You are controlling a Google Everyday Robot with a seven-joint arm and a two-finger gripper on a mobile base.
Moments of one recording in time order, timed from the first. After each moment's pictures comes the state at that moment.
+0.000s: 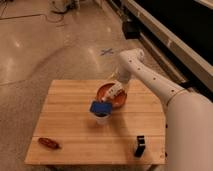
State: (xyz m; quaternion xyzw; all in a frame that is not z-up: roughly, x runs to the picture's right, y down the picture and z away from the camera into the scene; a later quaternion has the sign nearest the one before) arm 0.077 -0.026 0.898 -0.17 -0.20 -0.41 0.87
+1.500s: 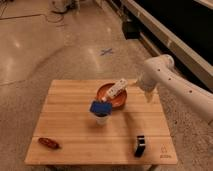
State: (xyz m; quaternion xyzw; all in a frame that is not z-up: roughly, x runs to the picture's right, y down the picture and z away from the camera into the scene) arm 0.209 0.034 0.815 -0.20 -0.14 -0.34 0.91
